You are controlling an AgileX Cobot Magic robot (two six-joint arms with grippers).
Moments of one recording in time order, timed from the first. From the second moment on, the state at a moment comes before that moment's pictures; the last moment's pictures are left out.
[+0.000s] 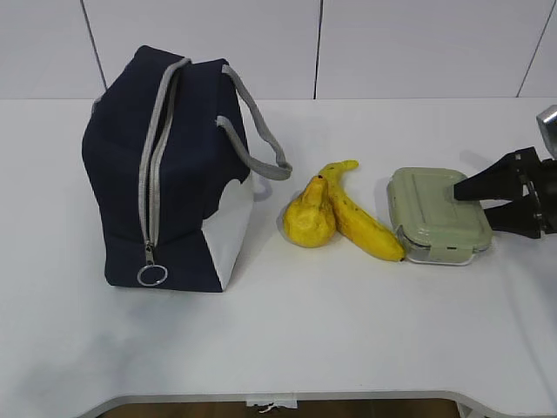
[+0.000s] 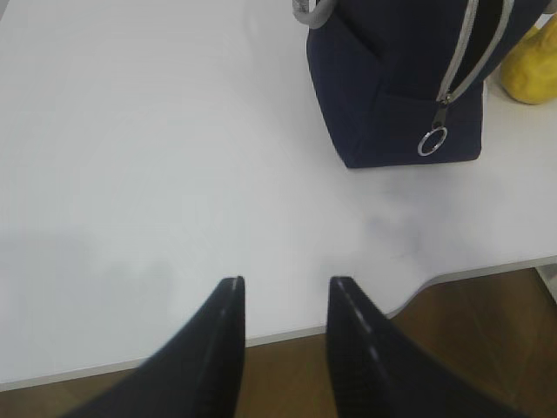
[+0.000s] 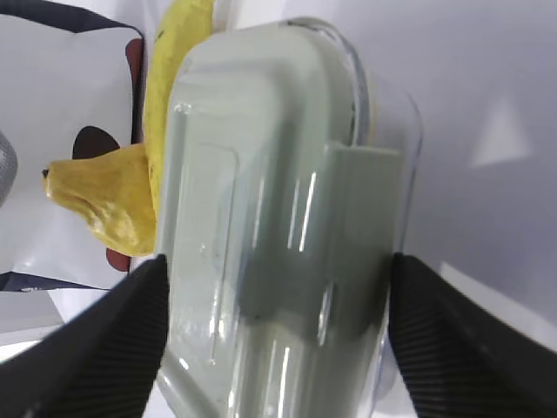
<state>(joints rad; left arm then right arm) -0.03 0.01 -0.52 -0.13 1.11 0.09 -0.42 2.10 -1.23 1.21 1.17 -1.08</state>
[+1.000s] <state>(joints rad) -0.03 0.01 -0.52 -0.13 1.11 0.08 -0.39 2.13 -1.23 1.25 1.16 -1.08</state>
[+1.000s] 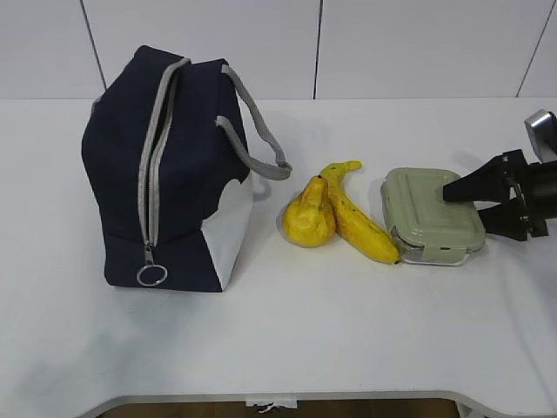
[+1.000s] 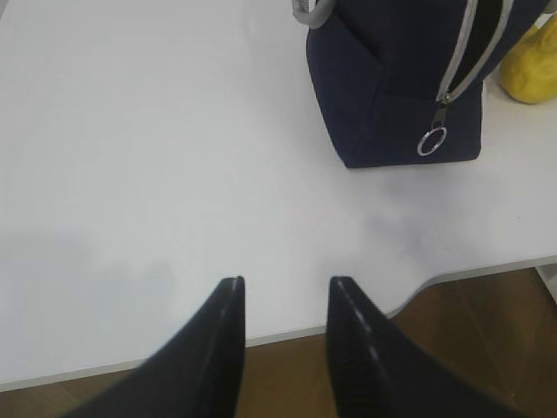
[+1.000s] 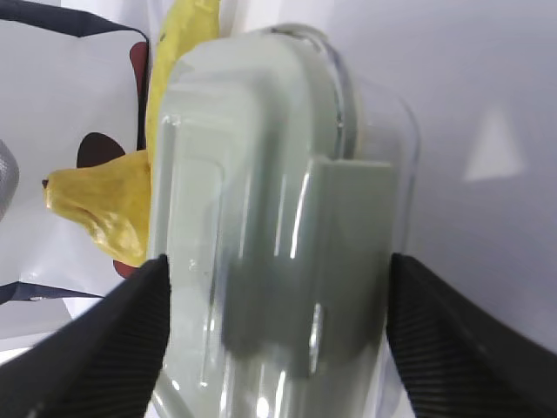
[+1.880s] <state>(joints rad) -0.03 0.01 -0.52 -0.13 1.11 0.08 -0.37 2.17 -1.23 1.27 1.18 -1.08</state>
